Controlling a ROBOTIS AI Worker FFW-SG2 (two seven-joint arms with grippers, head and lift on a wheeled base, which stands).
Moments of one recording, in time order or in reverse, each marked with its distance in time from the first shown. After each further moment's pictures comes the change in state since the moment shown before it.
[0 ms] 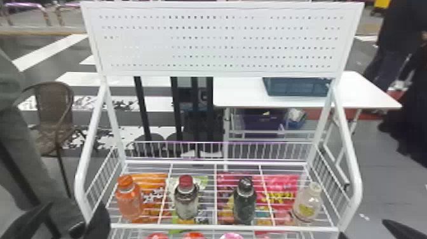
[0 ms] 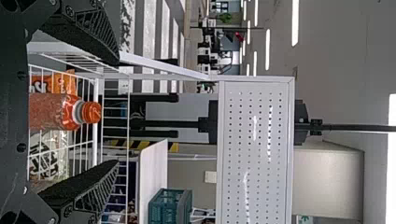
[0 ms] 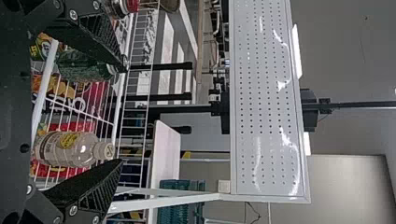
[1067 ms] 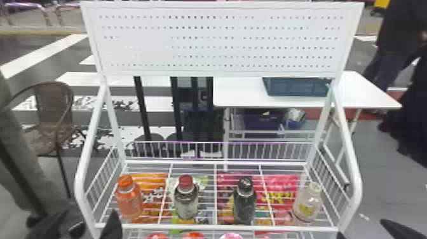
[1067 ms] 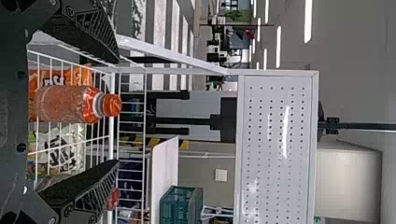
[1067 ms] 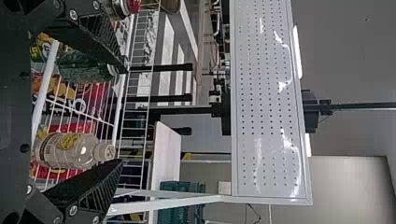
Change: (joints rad) left arm -0.048 0.002 -0.060 0.097 -0.028 -0.014 0.013; right arm -0.010 -0.007 0.004 0.011 -0.001 0.000 0.000
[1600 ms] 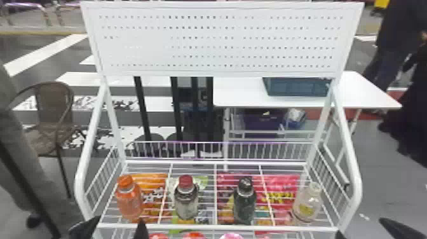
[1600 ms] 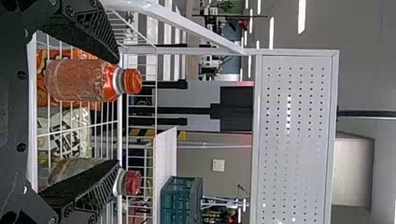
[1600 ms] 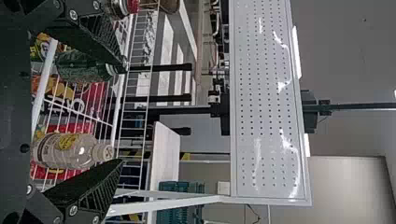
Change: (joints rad) left arm -0.142 0.005 -0.122 0.305 -0.065 -0.218 0.018; right arm -0.006 0.003 0.004 0.001 0.006 0.000 0.000
